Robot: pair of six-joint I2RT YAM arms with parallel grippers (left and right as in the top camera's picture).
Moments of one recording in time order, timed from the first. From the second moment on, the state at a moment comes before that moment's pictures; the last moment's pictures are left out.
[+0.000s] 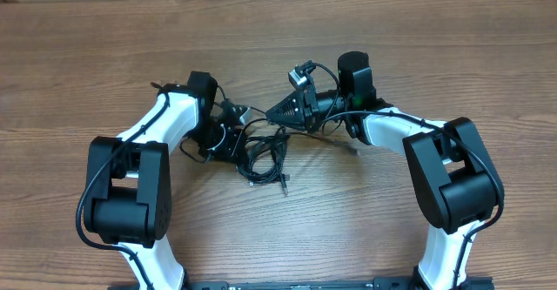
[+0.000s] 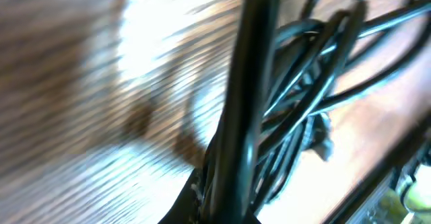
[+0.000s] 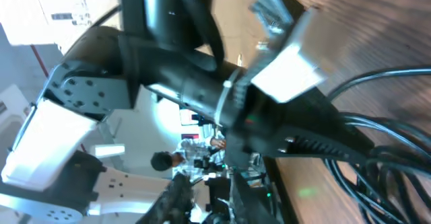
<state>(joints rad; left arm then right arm) -0.15 1.95 1.23 -0.96 0.57 0.25 0.35 2.04 1.09 0.51 -1.37 1.13</state>
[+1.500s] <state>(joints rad) -0.31 1.91 1.17 -0.76 0.39 -0.02 0.43 2.02 1.09 -0.22 -0.75 0.73</state>
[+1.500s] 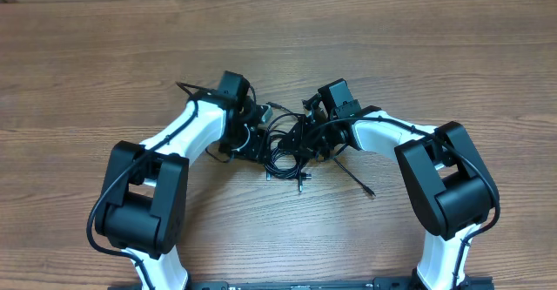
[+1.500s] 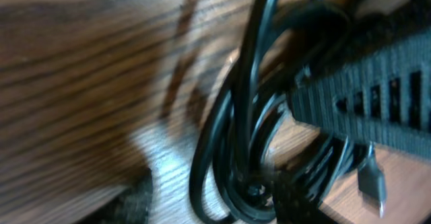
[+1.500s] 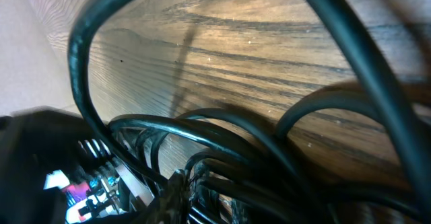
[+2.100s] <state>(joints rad) -0.32 1.90 1.17 -0.73 0.46 0.16 0.43 1.80 1.09 -0.37 -0.65 0.75</state>
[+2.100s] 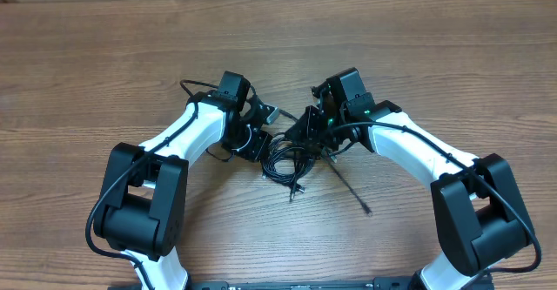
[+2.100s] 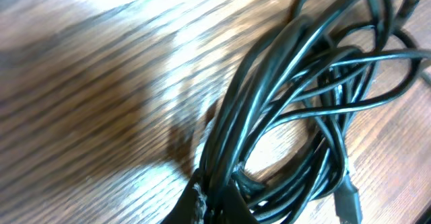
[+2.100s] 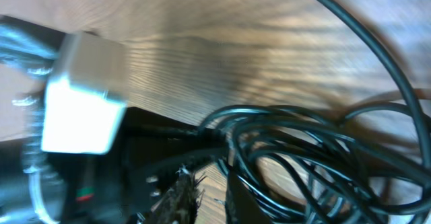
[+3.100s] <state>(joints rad) -0.32 1.85 1.18 -0.66 0.62 0.27 0.52 1.80 1.09 -0.48 -0.35 1.38</state>
